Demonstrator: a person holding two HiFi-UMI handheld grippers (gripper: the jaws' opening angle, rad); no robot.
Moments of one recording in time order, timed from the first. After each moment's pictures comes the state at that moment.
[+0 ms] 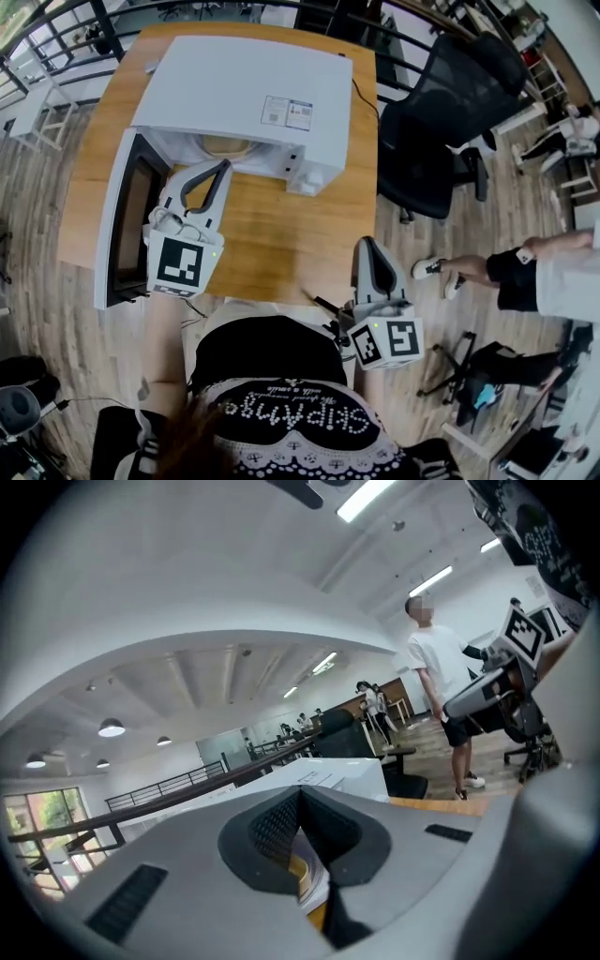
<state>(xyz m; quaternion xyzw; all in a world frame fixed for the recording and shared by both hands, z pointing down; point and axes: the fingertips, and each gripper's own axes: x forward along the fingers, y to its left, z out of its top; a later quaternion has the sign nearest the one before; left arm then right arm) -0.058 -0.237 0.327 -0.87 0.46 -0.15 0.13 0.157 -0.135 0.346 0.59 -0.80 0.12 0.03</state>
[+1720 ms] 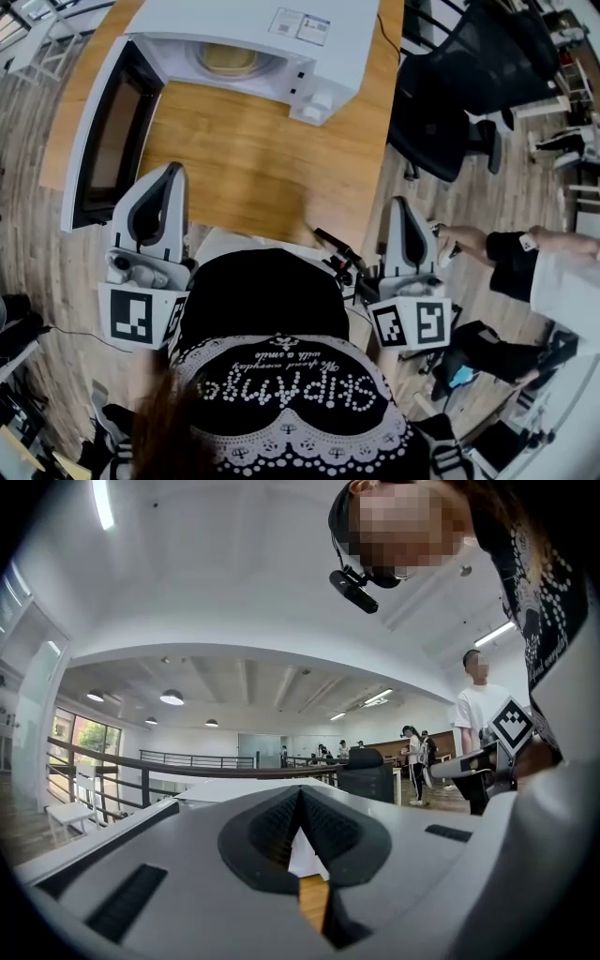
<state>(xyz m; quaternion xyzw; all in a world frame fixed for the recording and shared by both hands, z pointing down) -0.083 -0.097 0.314 -0.82 0.58 -0.01 0.00 0.194 -0.104 0.336 0.56 -0.82 0.11 0.04</state>
